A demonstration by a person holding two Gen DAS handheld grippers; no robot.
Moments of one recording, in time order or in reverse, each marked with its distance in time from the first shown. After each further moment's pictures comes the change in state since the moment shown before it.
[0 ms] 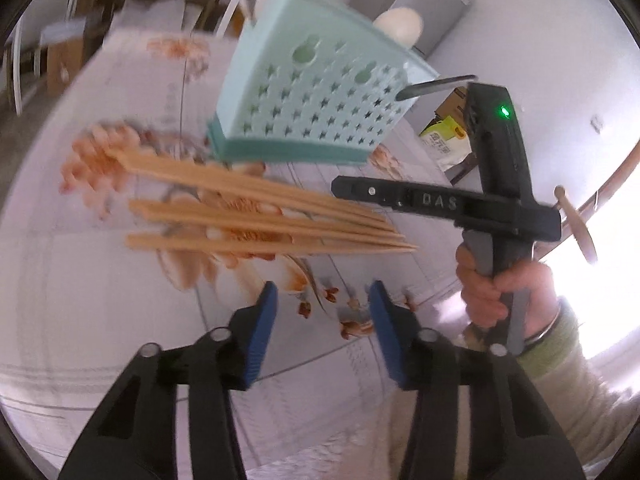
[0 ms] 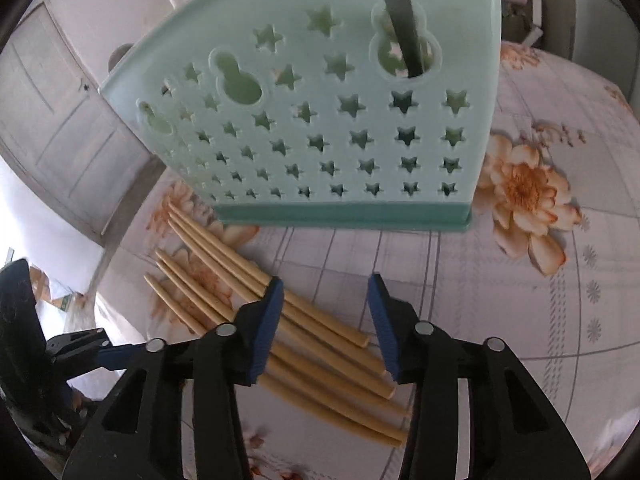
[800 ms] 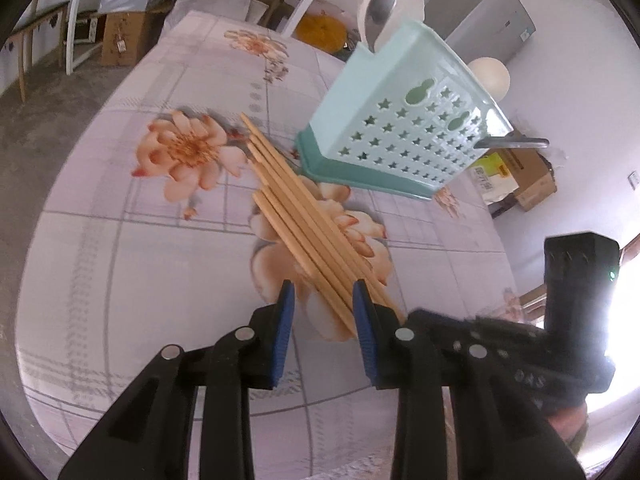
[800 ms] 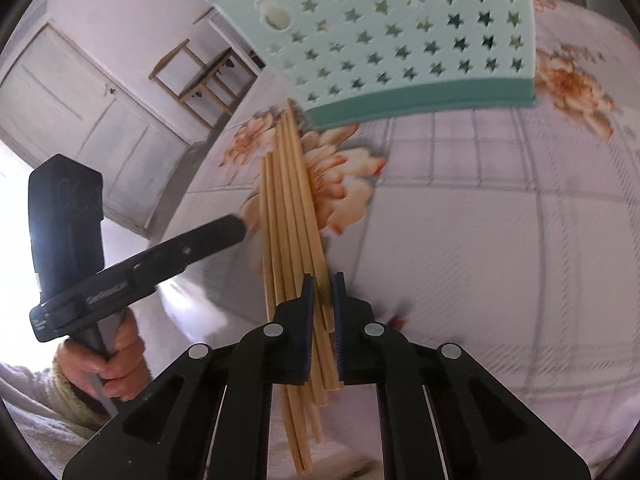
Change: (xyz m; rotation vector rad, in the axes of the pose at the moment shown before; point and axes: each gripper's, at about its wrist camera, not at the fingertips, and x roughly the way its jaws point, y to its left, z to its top) left arm -0.022 0.041 0.008 -0.142 -0.058 0.141; right arm 0.013 0.077 -0.069 0.109 0.087 0.182
